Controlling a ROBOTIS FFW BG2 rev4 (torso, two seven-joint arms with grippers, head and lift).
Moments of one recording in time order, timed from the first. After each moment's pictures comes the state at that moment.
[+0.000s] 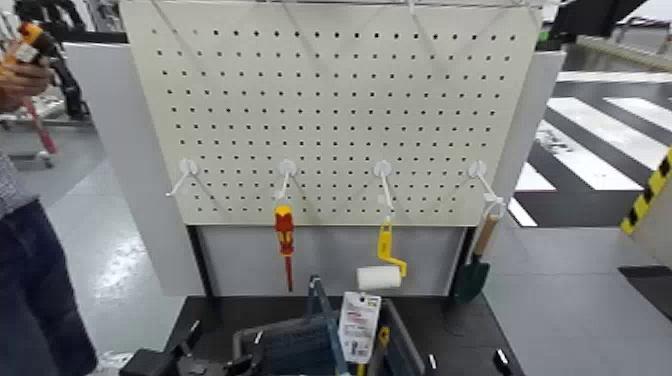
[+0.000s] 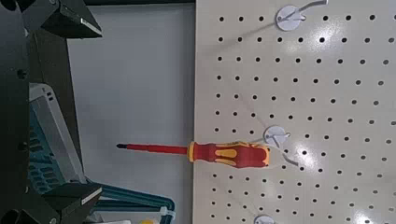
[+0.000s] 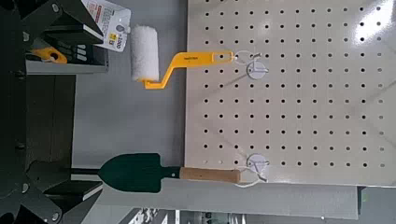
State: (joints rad) left arm 0.33 0.13 -0.09 -1.77 0.14 -0.09 -0.12; right arm 0.48 -0.10 0.17 -1.82 0.00 -0.25 -0.14
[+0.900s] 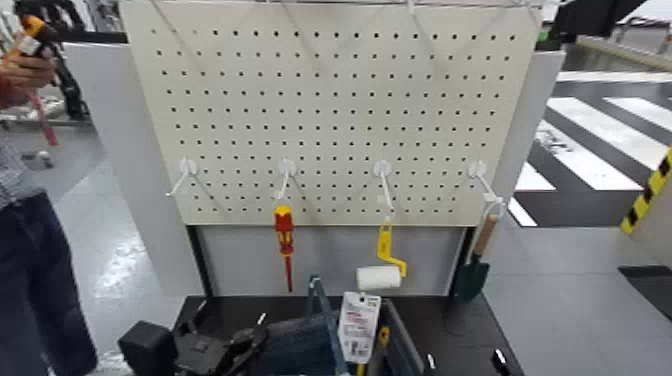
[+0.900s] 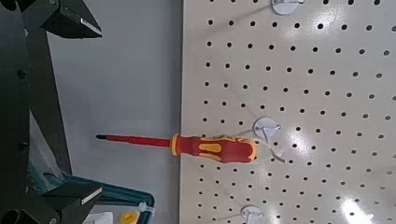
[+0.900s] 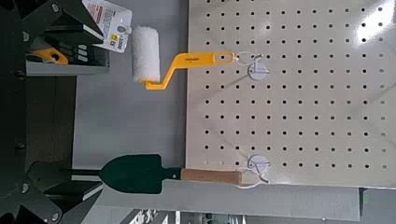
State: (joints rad) left arm 0.26 0.13 -0.07 -1.76 0.20 -0.05 -0.23; right arm 0.48 -0.10 0.17 -1.81 0.00 -0.25 -0.14
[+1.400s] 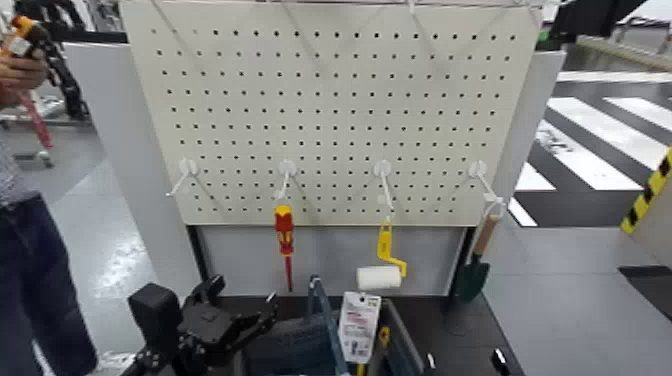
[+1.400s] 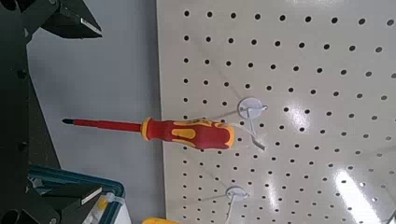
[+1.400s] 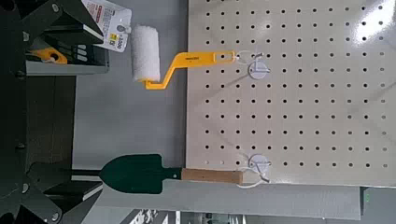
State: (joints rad) left arm 0.16 0.20 -0.10 -1.76 0.27 0.05 -0.31; right arm 0.47 -0.10 0.17 -1.80 0.00 -0.26 -0.14
